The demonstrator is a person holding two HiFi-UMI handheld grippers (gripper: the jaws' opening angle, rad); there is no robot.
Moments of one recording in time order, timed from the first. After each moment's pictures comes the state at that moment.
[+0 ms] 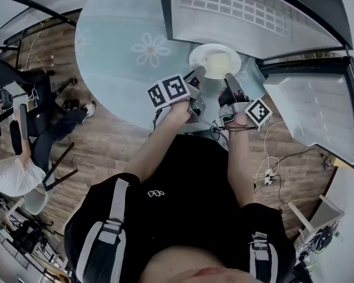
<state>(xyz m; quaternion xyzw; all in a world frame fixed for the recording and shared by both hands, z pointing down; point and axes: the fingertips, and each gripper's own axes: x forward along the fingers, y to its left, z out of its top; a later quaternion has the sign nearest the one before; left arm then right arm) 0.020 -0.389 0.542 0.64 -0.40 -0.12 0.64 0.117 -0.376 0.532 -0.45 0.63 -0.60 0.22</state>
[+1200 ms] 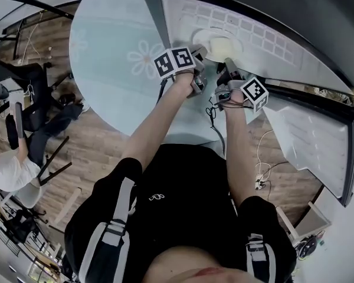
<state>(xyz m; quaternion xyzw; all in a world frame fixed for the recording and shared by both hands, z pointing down) 0.019 -0.526 0.605 0.62 -0.44 -0.08 0.65 0.121 -0.506 0.597 -0.50 0.59 -0.61 0.16</state>
